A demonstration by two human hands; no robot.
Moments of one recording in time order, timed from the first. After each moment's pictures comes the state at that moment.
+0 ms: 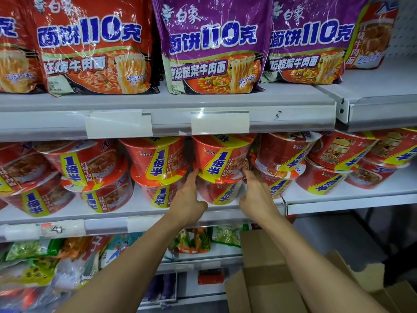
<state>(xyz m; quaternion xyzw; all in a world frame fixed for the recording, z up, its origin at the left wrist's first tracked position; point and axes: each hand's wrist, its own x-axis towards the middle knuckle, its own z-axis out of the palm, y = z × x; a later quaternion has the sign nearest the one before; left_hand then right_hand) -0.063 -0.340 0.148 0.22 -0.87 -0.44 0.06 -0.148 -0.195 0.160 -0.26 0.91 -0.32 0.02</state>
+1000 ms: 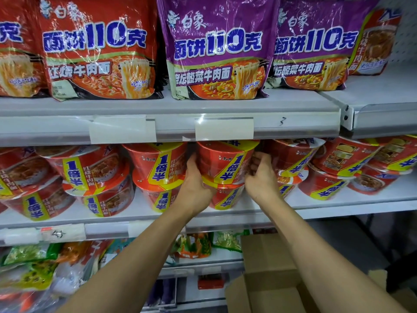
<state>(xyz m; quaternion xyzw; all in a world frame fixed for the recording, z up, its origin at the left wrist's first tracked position) -0.078 -0.337 0.178 0.17 -0.80 -0.55 0.14 -0.192 -0.220 0.165 -0.15 0.83 -0.53 0.04</state>
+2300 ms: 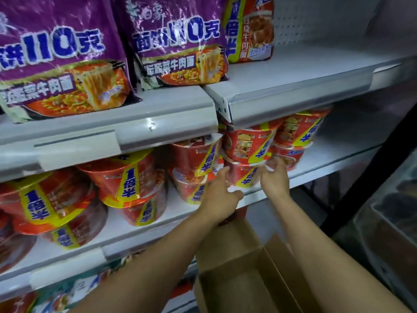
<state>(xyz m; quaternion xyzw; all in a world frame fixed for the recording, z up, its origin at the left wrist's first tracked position) -0.196 -0.147 0.164 0.08 -0.82 -0.56 -0.01 -0.274 -0.024 0.152 0.09 0.80 -0.59 -0.05</state>
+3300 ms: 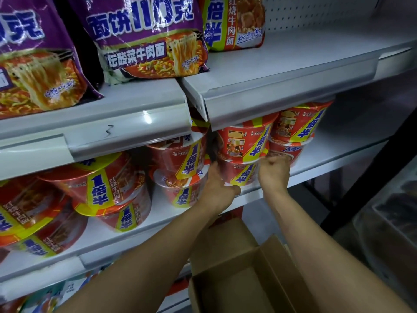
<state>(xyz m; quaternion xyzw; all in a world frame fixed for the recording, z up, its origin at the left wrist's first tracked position) -0.235 -0.120 0.161 0.15 -0.79 -0.60 -0.04 -0.314 -0.010 0.144 0.14 0.79 -0.60 -0.07</state>
